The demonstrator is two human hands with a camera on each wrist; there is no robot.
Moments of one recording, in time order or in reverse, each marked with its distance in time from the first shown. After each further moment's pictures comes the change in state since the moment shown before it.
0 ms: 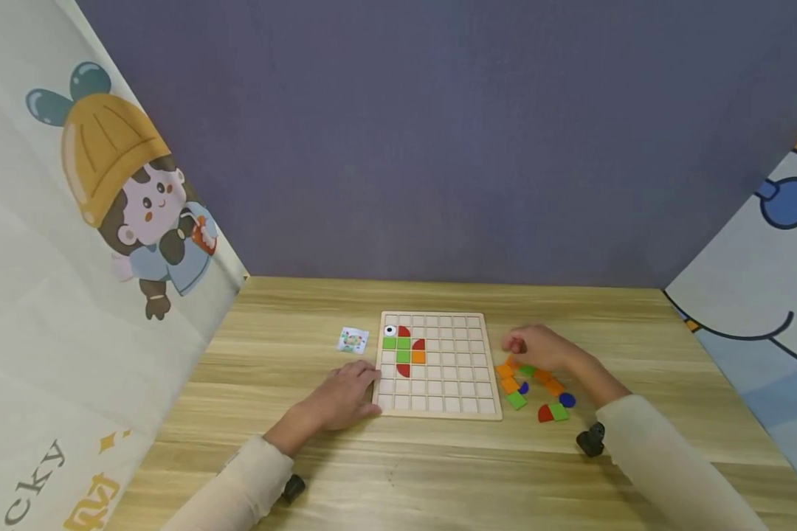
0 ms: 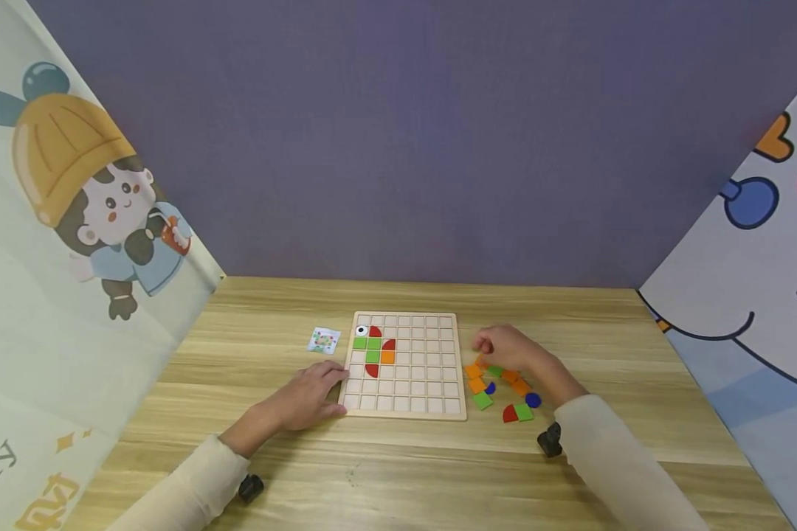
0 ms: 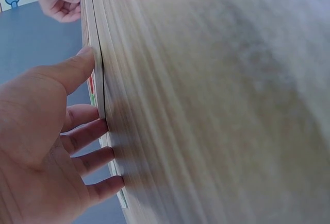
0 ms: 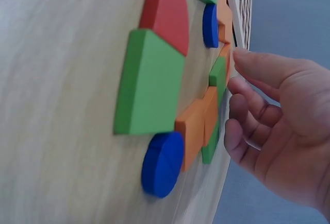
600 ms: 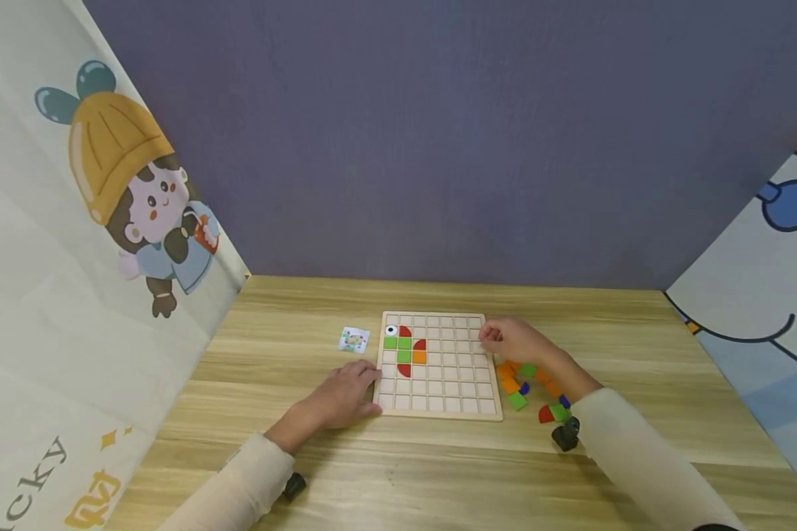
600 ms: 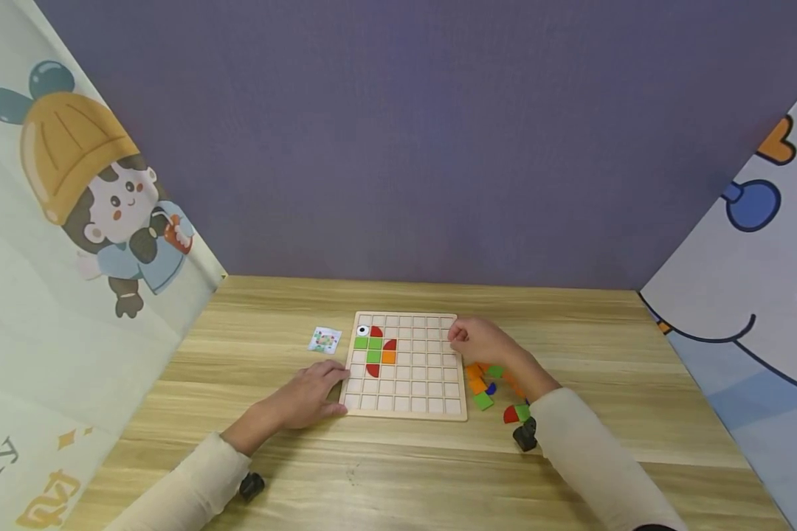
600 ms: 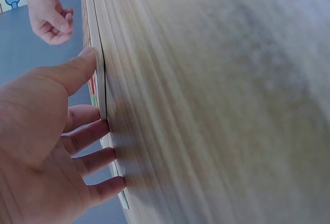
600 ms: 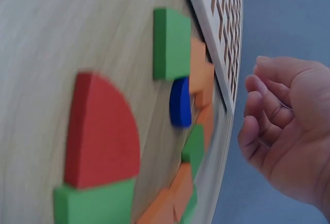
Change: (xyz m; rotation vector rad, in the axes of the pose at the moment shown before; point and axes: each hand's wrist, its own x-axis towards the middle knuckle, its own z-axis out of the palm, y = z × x) left_hand 0.000 0.000 -0.001 -0.011 -0.009 -0.008; right_hand 0.025 -0.033 0.009 0.136 0.072 -0.034
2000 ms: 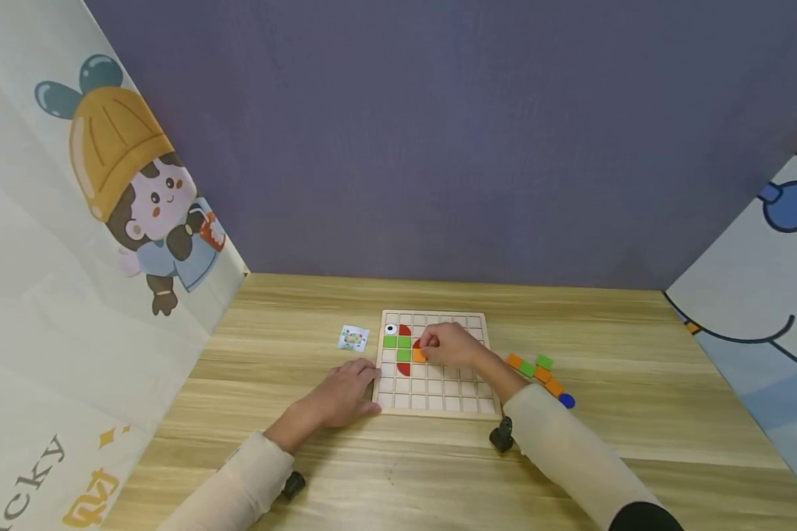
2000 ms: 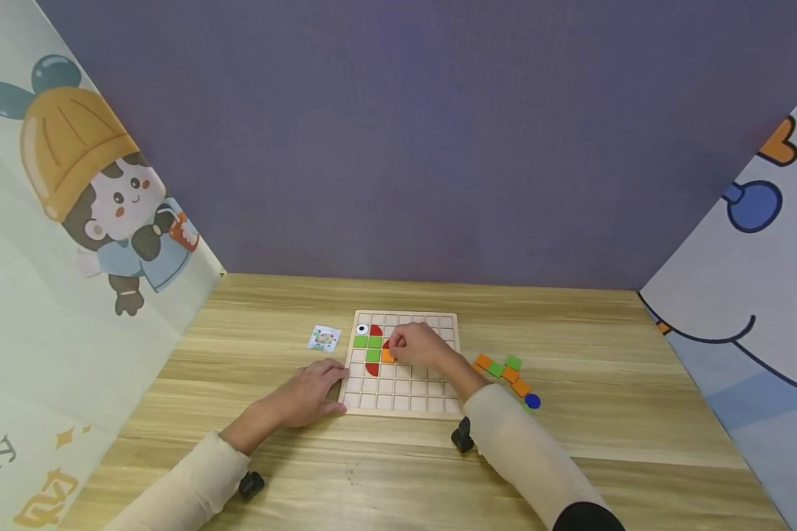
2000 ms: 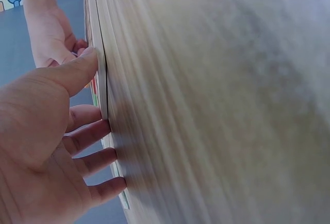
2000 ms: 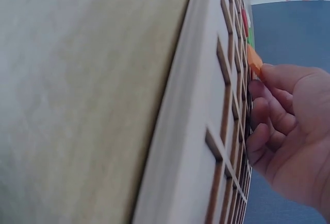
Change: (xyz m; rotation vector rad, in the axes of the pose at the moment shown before) left_hand 0.023 -0.004 -0.003 -0.024 0.010 -0.084; right_hand 0.093 -0.045 0.059 0.070 -0.060 -0.030
